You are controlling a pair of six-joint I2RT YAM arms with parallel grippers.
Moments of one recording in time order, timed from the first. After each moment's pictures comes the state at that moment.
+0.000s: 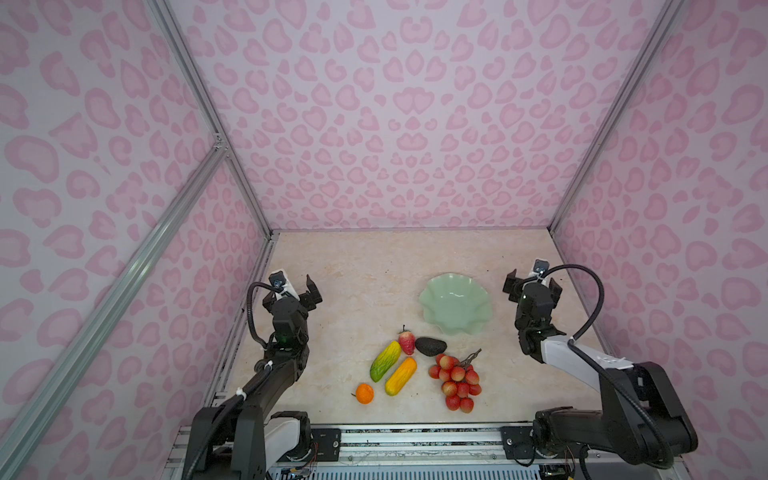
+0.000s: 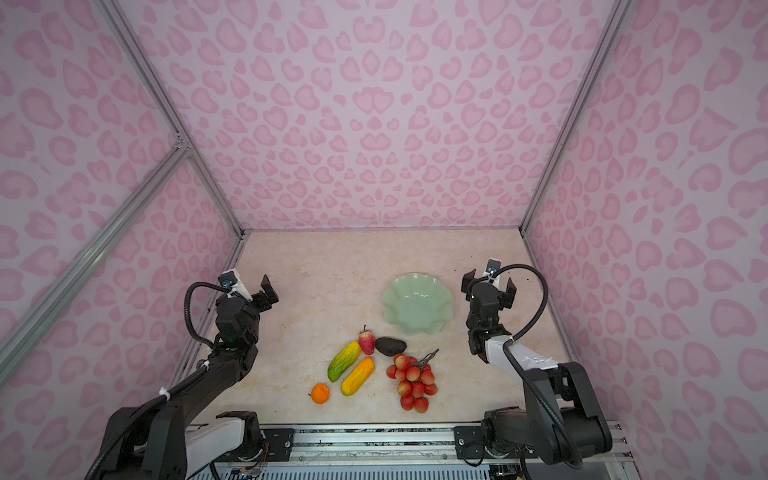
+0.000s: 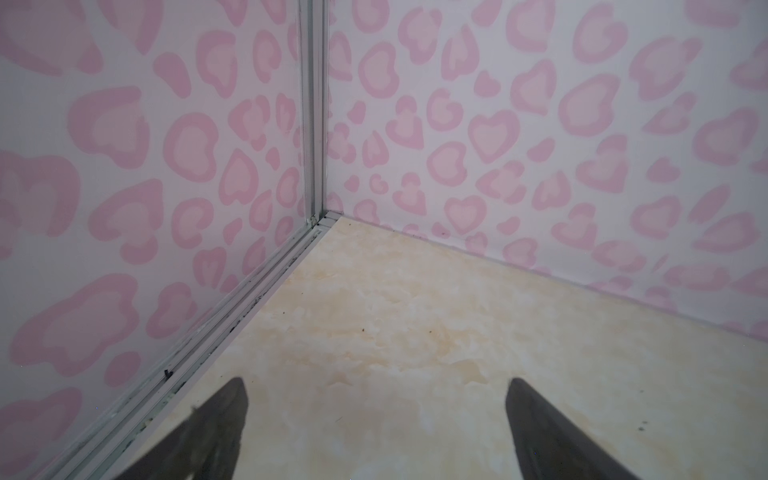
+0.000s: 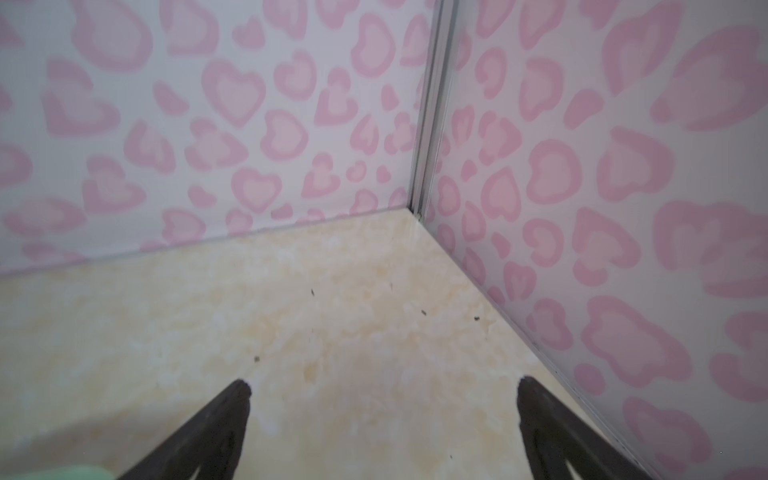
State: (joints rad) left arm -0.03 1.06 0.40 0.54 -0.29 -0.23; right arm 0.15 1.28 0.60 0.50 0.61 0.15
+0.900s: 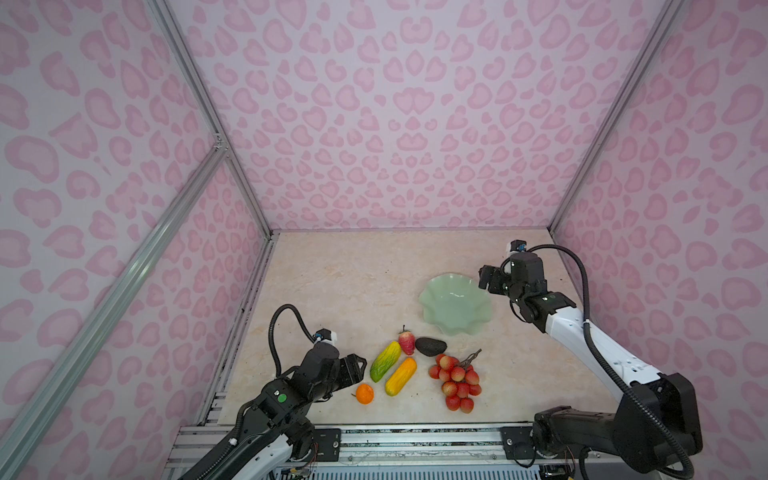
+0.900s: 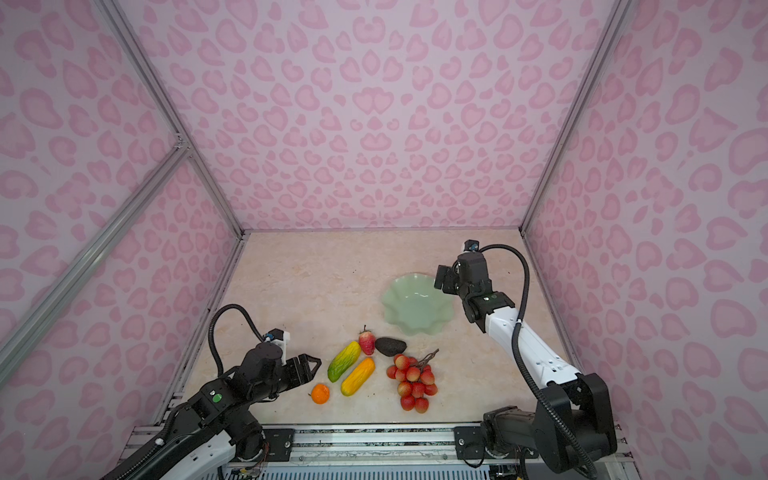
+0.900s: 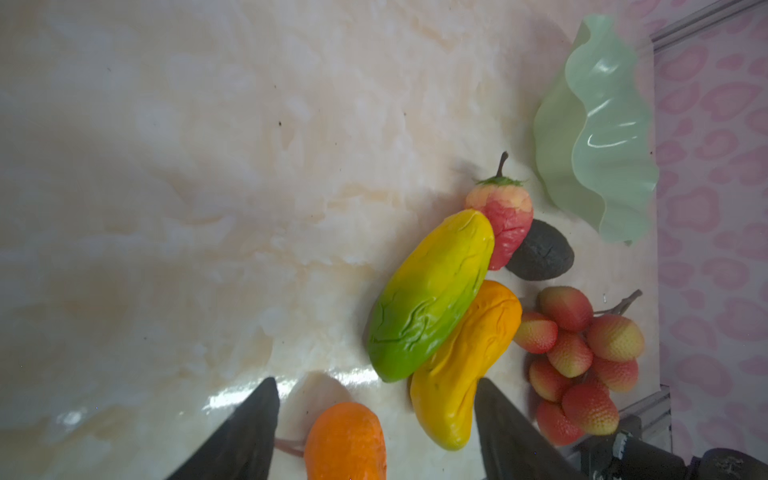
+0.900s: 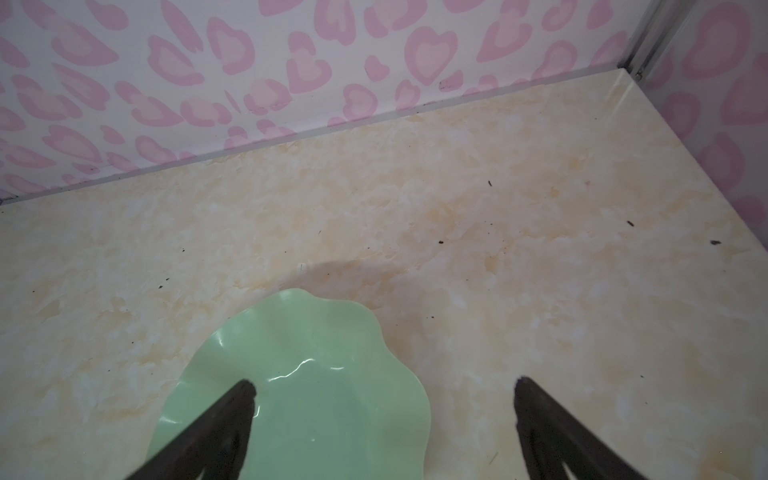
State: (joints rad) left arm -0.71 0.53 0.36 -0.66 -0.01 -0.95; right arm 0.26 1.30 0.93 -0.24 0.15 0.35
